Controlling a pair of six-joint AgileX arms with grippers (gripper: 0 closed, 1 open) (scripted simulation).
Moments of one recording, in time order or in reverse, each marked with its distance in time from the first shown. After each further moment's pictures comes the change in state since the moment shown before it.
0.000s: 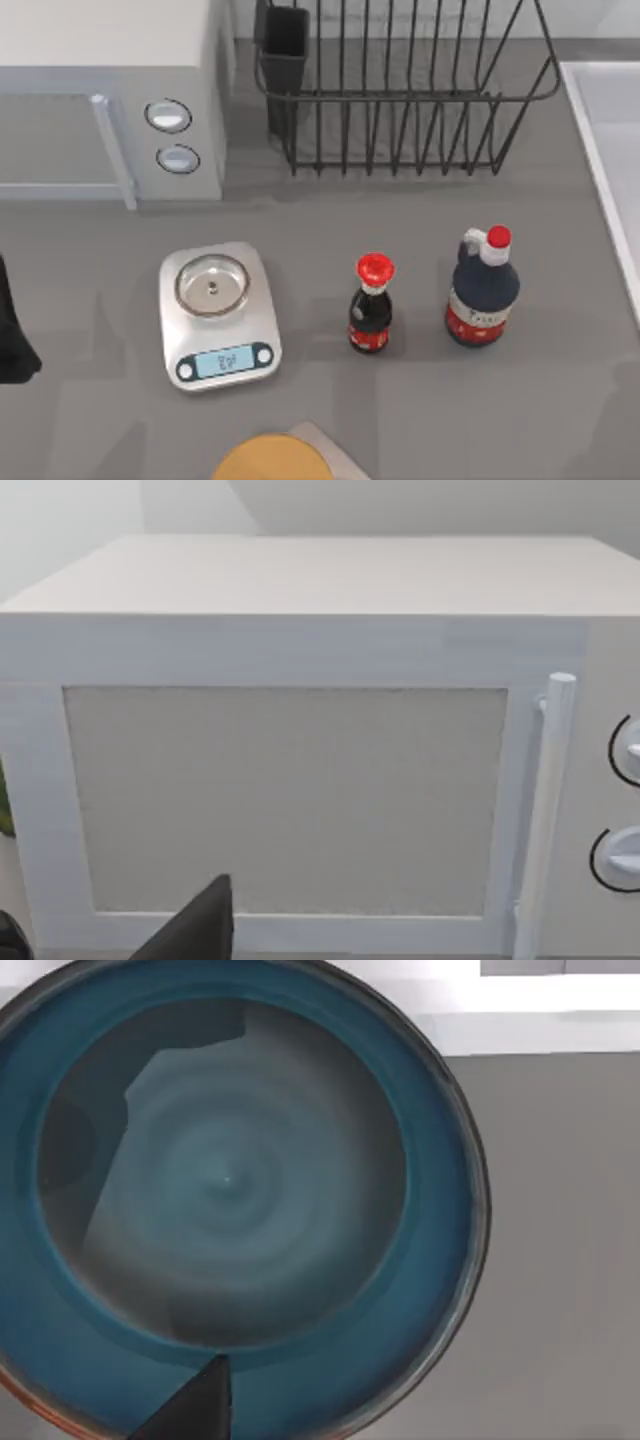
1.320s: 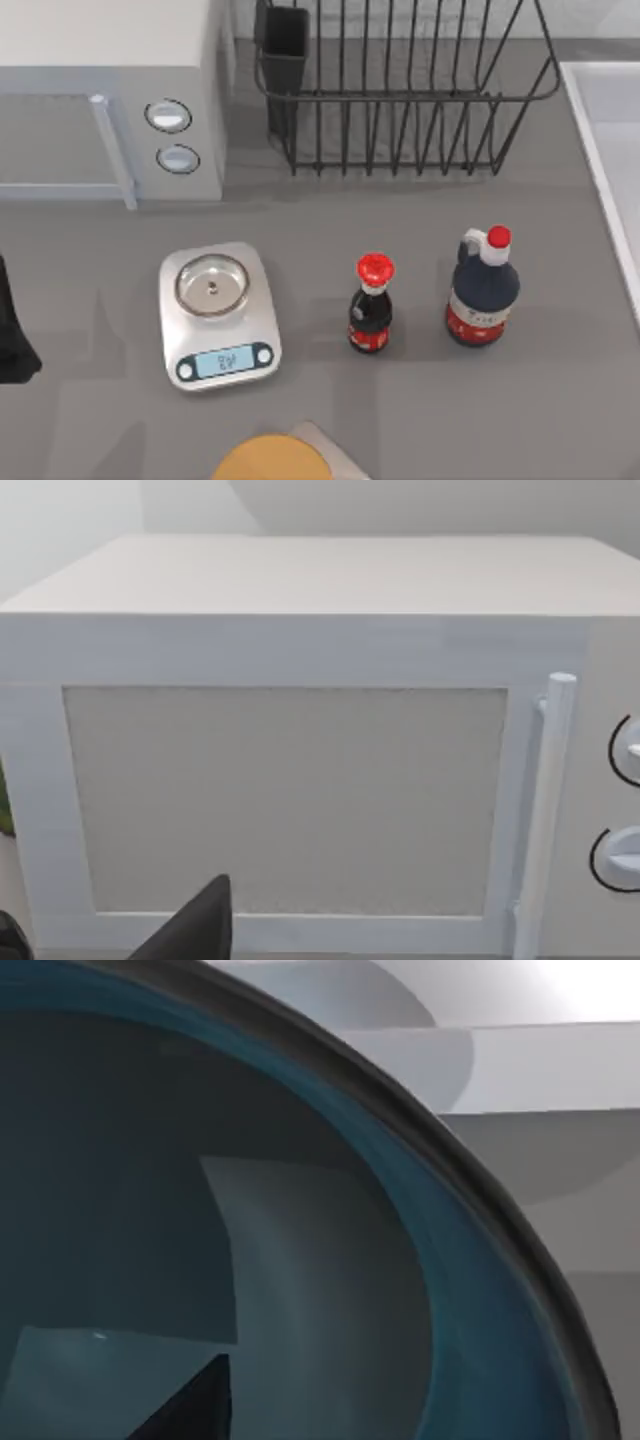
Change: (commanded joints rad) left arm 0.000 0.000 0.000 0.000 0.000 0.000; right arm -0.029 0.267 -0.160 0.329 -0.010 -0.020
